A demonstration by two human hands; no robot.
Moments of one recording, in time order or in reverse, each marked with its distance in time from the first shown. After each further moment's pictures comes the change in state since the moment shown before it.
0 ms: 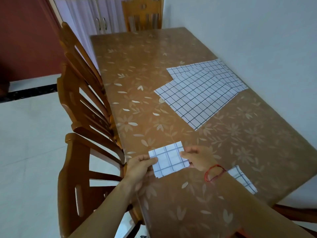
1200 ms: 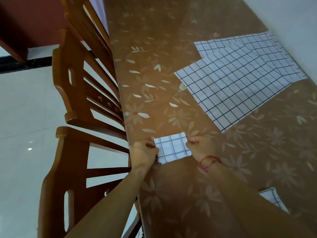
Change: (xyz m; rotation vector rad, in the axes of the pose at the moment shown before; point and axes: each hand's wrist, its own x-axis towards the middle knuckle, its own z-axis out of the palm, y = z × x) left_hand 0.118 -0.009 -0.007 0.495 0.439 0.112; right_hand 0.126 0.012 0.048 -0.329 0.080 -0.112
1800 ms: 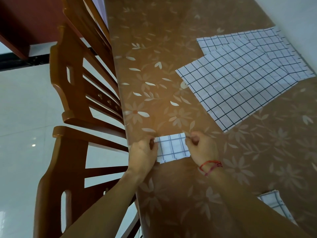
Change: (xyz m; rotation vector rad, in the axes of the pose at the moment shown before) left_hand 0.000 0.000 -0.007 0.305 0.046 0.459; right_hand 0.002 0.007 0.003 -0.138 0.092 -0.148
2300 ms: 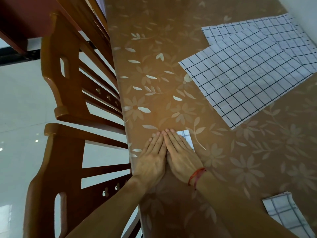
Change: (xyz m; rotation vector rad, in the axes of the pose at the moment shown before) left_hand -0.017 -0.038 0.044 0.510 -0.157 0.484; right_hand -0.019 0.011 0.065 -0.519 -0.198 -0.696
